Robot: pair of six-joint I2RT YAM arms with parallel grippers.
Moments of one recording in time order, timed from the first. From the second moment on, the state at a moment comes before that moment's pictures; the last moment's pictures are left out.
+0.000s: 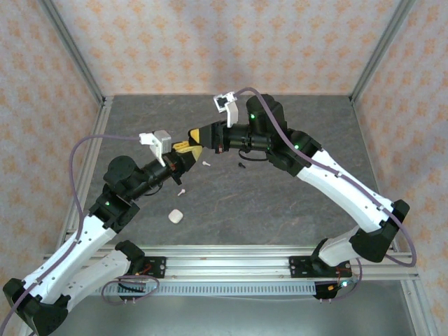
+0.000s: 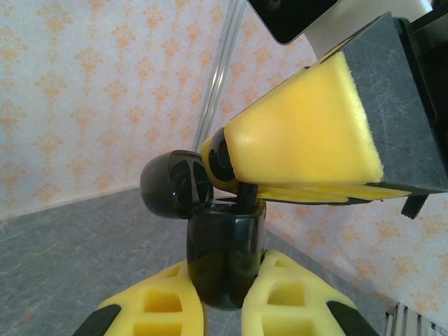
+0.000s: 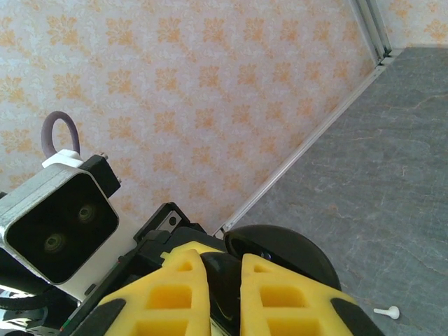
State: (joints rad) left arm -0.53 0.77 0.77 0.08 0.29 -0.31; right arm 0.85 1.43 1.62 -0.44 -0.42 0.54
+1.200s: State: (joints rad) left arm -0.54 0.71 0.75 0.03 0.24 -0.30; right arm 0.83 1.46 1.83 -0.65 -0.33 0.47
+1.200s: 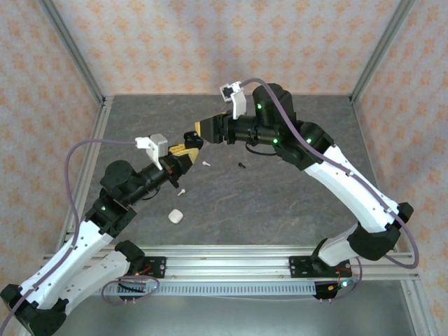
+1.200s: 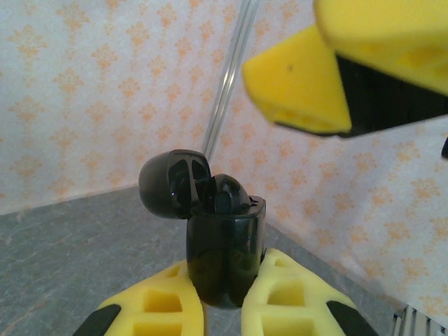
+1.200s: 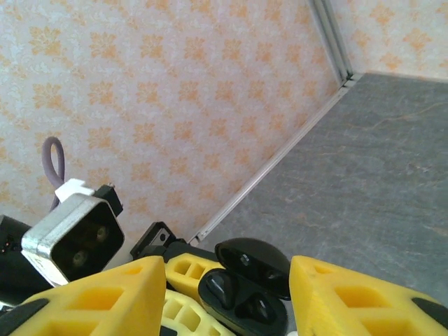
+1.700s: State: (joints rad) left arm -0.54 0.68 0.71 -0.07 0.22 -0.25; right arm 0.54 1.73 1.92 -0.92 -0.20 0.40
